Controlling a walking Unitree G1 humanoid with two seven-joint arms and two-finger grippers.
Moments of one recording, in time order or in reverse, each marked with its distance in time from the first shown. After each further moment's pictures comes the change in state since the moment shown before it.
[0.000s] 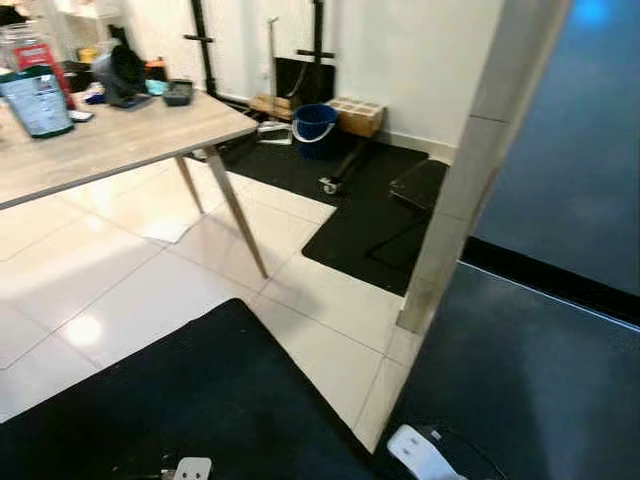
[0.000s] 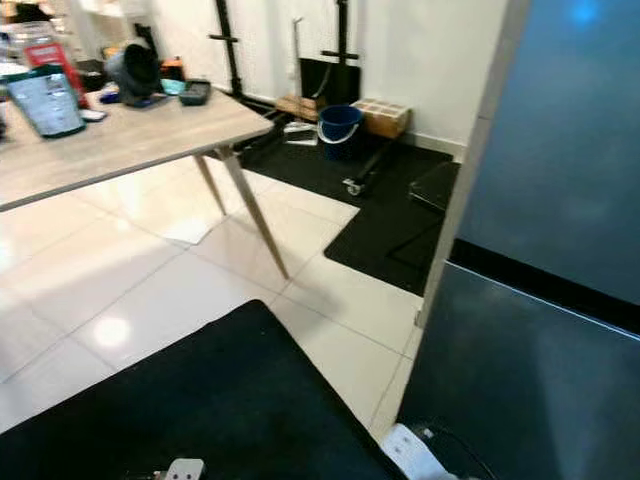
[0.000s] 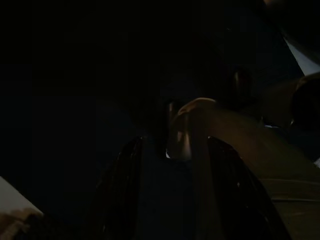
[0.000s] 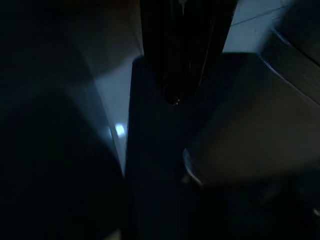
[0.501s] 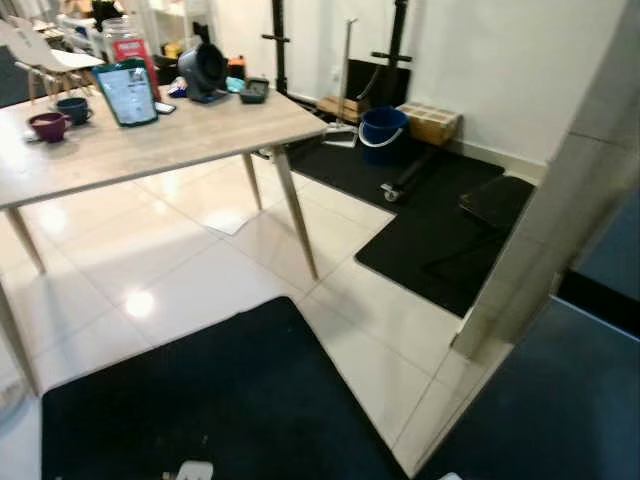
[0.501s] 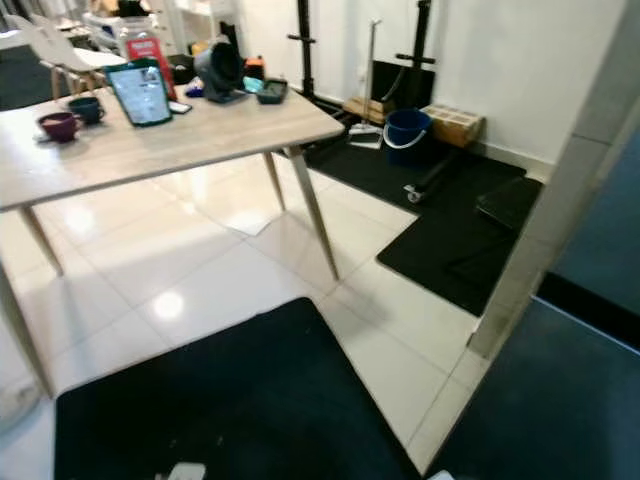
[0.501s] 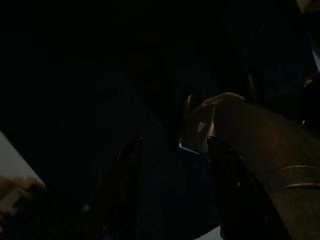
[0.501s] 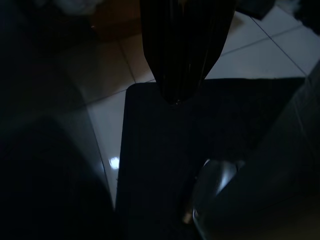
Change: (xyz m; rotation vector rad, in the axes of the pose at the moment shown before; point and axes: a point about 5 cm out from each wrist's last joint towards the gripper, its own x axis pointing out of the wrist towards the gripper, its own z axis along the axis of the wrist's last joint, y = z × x) left arm 0.000 -0.001 -0.004 0.029 0.032 -0.005; right arm -0.002 0.011 -0.040 0.135 0.115 -0.026
